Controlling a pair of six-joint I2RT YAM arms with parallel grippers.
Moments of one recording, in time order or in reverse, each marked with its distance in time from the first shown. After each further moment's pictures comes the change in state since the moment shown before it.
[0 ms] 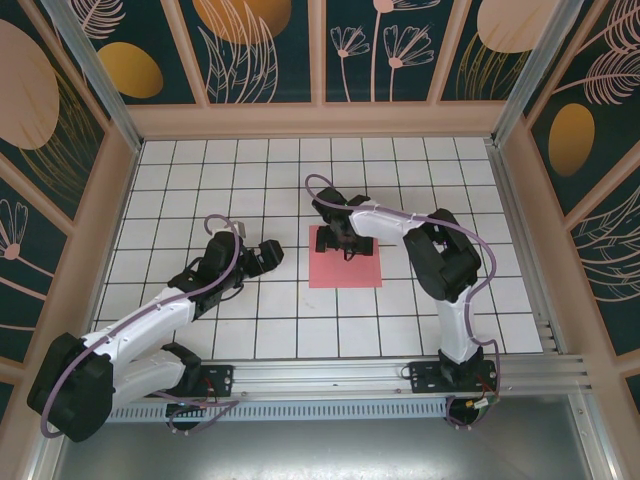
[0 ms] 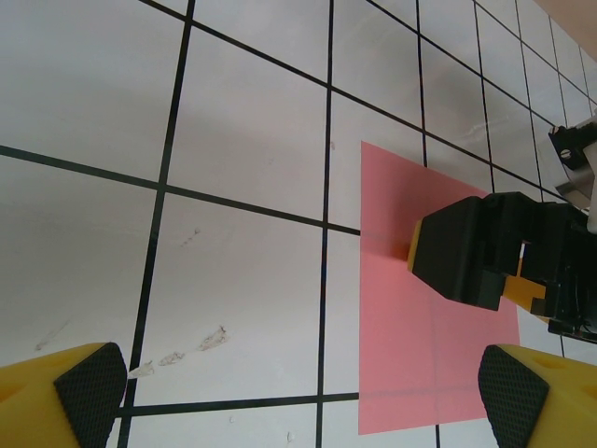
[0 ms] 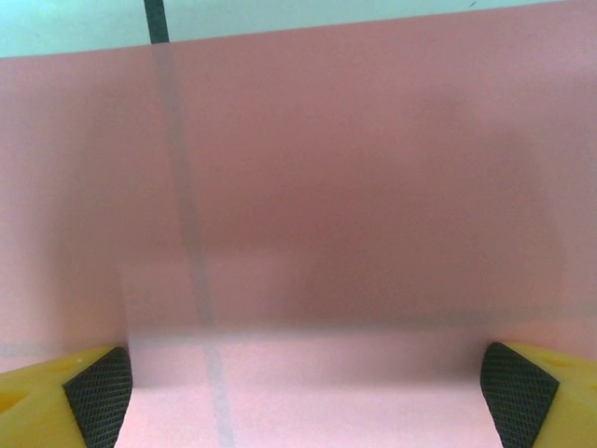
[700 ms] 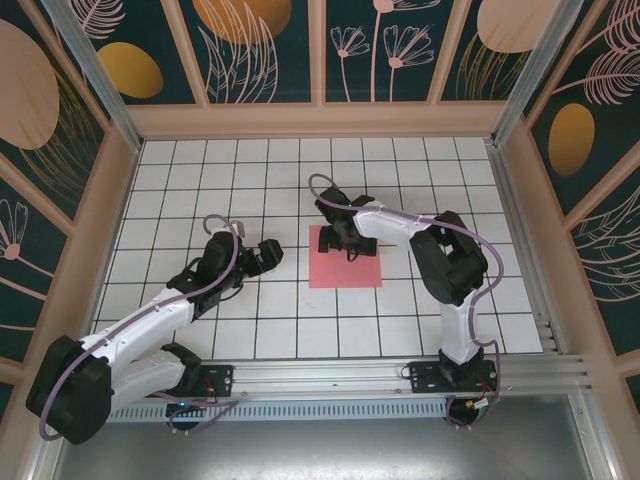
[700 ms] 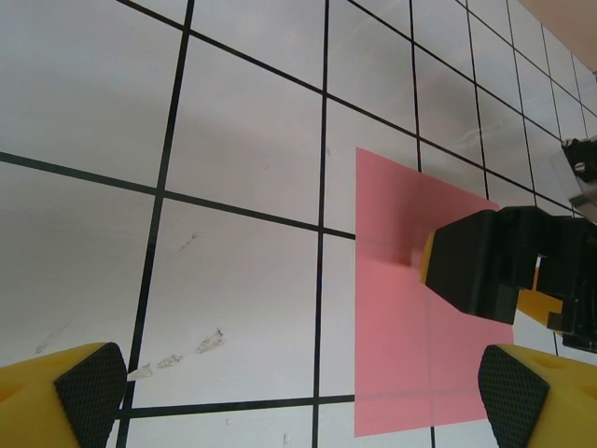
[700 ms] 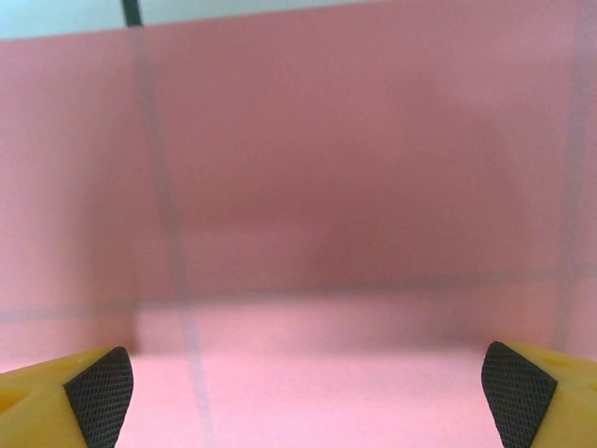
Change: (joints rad) left arm 0.000 -0.015 0.000 -0.001 -0.005 0.000; right arm -0.003 -0.052 -0.021 -0.015 0.007 -0.003
